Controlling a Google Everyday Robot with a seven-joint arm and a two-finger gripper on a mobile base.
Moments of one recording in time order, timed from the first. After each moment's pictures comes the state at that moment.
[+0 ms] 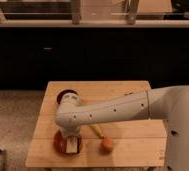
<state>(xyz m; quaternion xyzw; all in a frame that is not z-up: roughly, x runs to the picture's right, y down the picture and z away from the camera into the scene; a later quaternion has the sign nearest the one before) -0.118 0.217 0.731 -0.18 -0.26 -0.68 0.67</state>
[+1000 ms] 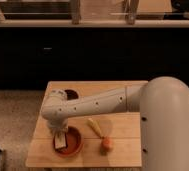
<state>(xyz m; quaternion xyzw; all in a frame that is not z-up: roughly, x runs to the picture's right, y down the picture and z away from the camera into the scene) -0.197 0.215 0.746 -0.14 -0.31 -0.72 0.60</state>
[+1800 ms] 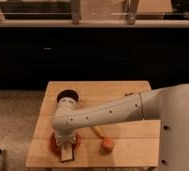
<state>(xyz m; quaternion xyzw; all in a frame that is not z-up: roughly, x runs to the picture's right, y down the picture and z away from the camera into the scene) -0.137 0.257 0.719 -0.17 -0.31 -0.68 0.64</state>
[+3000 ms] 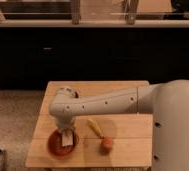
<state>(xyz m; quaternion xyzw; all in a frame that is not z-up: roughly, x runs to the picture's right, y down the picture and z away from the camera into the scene) -0.155 0.199 0.745 -0.16 -0.29 -0.71 0.63</state>
